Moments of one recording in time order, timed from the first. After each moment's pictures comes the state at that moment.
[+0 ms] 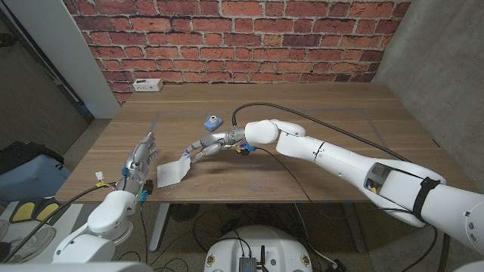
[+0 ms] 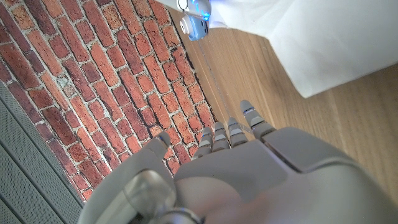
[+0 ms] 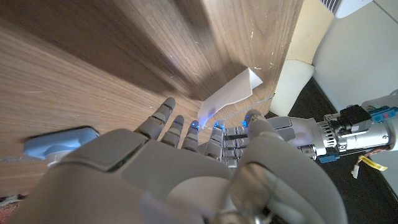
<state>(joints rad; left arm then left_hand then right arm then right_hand) 1.66 0.61 -0.10 -2.05 -0.51 -0.06 0.38 0.19 0.14 0.43 0.14 0.22 -0.02 0.07 0.18 0.17 -0.01 0.09 0.20 0.18 0.00 0.08 0.18 0.17 0.03 0.08 0.47 0.18 -0.35 -0.32 -1.08 -1.39 -0.26 0.15 0.54 0.40 0.18 0.40 -0.04 0.18 0.19 -0.22 0.19 0.18 0.03 -0.03 0.20 0.19 0.03 0.01 0.21 0.19 0.18 0.00 0.20 0.17</state>
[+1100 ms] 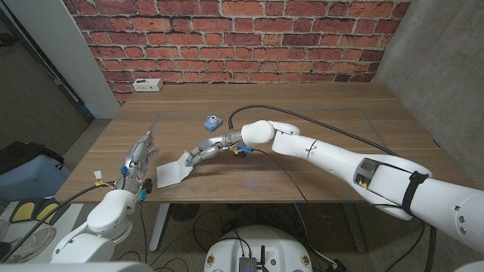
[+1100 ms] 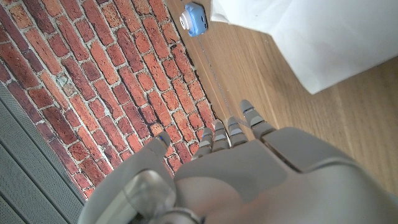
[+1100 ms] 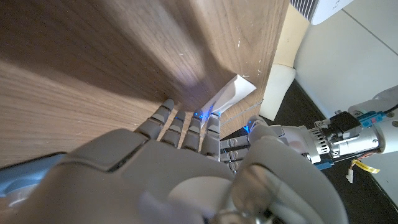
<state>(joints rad) 1.67 0.61 -0.11 -2.06 -0.50 -0.04 0.40 0.19 0.14 0.44 0.13 0.22 -0.02 0.06 0.18 0.17 -0.01 0.08 0.20 0.18 0.00 0.08 0.19 0.17 0.04 0.08 0.45 0.18 -0.32 -0.26 -1.11 -1.23 -0.19 0.25 0.58 0.34 0.17 0.37 0.01 0.18 0.38 0.00 0.20 0.18 0.21 -0.01 0.22 0.20 0.11 -0.04 0.25 0.21 0.15 0.01 0.20 0.17</state>
